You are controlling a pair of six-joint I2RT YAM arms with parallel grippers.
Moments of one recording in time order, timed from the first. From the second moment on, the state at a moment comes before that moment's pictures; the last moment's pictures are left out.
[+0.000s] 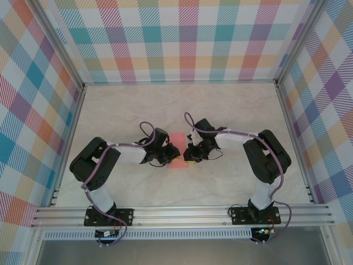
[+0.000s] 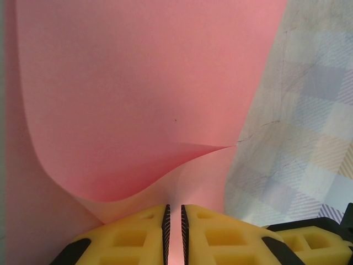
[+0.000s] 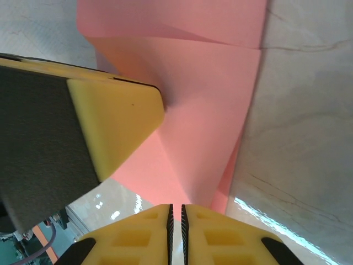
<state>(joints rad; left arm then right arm) -0.64 1.75 0.77 0.08 0.36 -1.13 0.61 1.80 1.01 -0.45 -0.64 0.53</state>
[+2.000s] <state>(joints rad) -0.52 1.73 0.84 -0.08 0.27 -0.92 0.63 1.87 1.01 -0.45 -0.63 0.47</state>
